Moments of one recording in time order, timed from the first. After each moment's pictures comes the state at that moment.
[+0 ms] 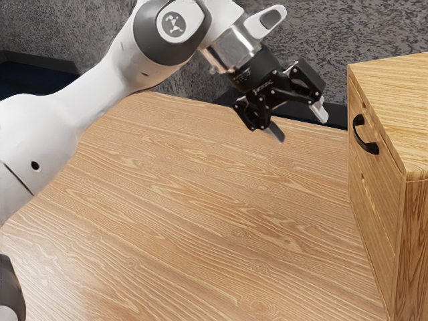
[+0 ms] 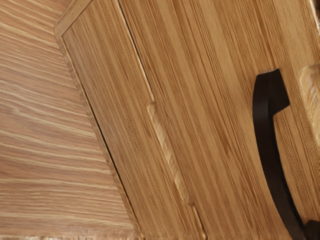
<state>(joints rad) -0.18 0.38 0.09 -1.01 -0.54 1.64 -0.36</state>
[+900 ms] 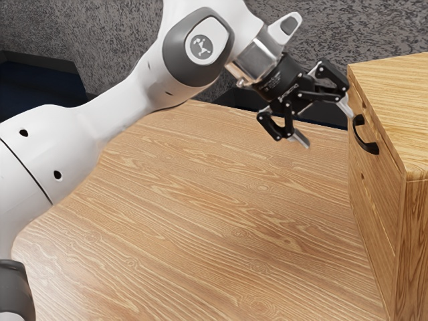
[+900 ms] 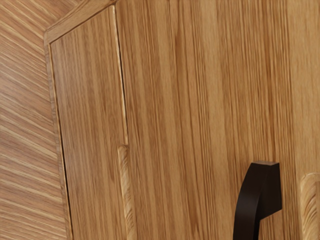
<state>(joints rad) -0.22 0.41 0.10 -1.05 -0.56 1.83 -0.60</state>
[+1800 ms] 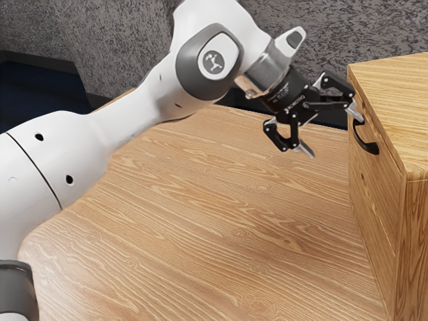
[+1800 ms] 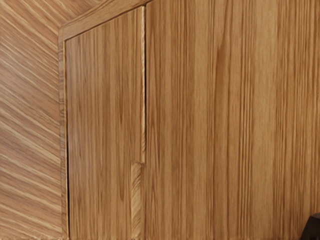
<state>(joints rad) -0.22 0.42 0.09 -1.10 -0.55 1.90 -0.67</state>
